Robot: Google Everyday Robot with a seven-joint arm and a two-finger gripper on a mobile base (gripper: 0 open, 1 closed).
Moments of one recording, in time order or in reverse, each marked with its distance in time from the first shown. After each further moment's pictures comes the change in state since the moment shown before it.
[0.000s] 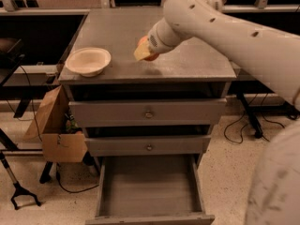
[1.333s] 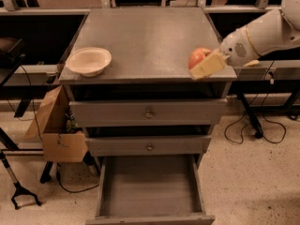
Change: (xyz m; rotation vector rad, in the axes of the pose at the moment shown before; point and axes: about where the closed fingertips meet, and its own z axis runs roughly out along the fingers) arm 0.126 -0.052 -0.156 -0.370 0.006 -0.115
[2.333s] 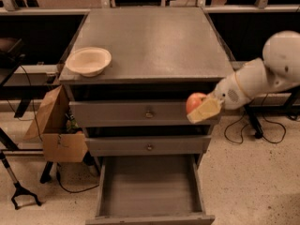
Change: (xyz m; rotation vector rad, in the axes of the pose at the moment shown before) arm 0.103 0.036 0.063 -0.142 0.135 0.039
